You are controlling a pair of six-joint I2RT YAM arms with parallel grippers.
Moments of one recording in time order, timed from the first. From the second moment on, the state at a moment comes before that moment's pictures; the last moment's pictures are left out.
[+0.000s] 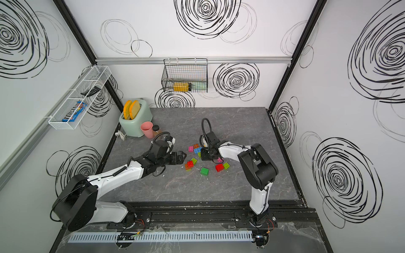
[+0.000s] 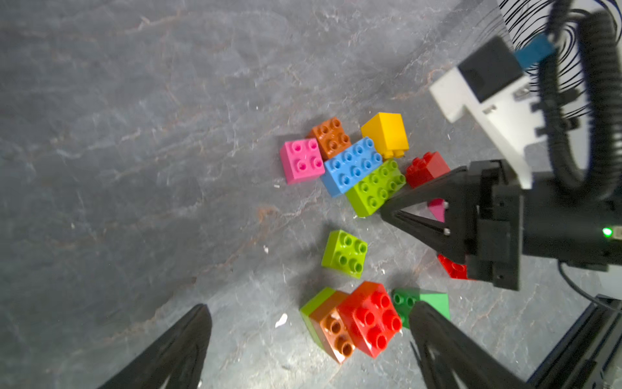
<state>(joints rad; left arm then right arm) -0.55 1.38 0.72 -0.08 0.08 -0.53 0.58 1.88 1.11 -0.29 -0.21 0.45</state>
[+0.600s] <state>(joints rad) -0.57 1.84 1.17 -0.15 0.26 -0.32 0.37 1.87 1.14 -0.25 -0.34 0.40</state>
